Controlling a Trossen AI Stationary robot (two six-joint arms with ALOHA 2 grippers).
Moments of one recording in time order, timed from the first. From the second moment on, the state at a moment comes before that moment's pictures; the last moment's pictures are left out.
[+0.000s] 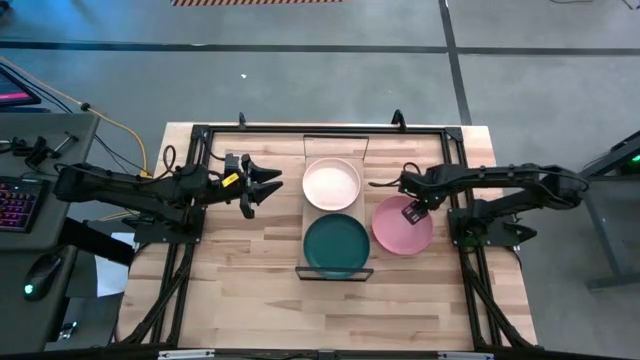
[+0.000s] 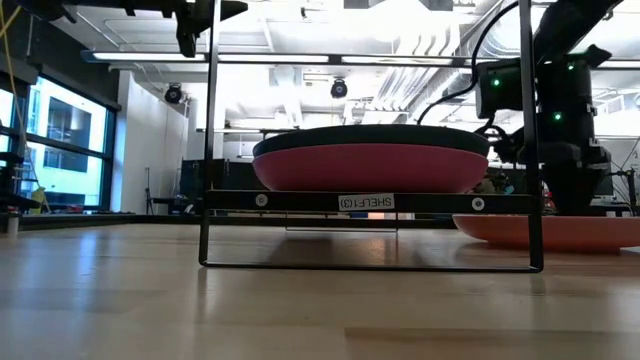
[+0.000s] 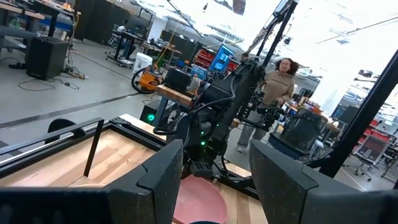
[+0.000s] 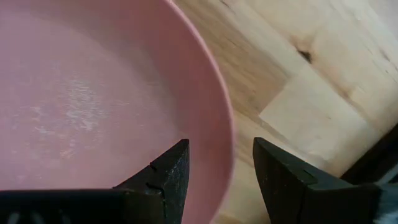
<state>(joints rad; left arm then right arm) -0.03 0.85 0.50 0.47 -0.25 -0.36 -0.30 1.21 0.59 -0.94 0.07 0.60</state>
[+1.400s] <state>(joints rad) -0.03 0.85 0.50 0.47 -0.28 -0.35 -0.29 0.87 0.72 -1.19 -0.24 0.60</state>
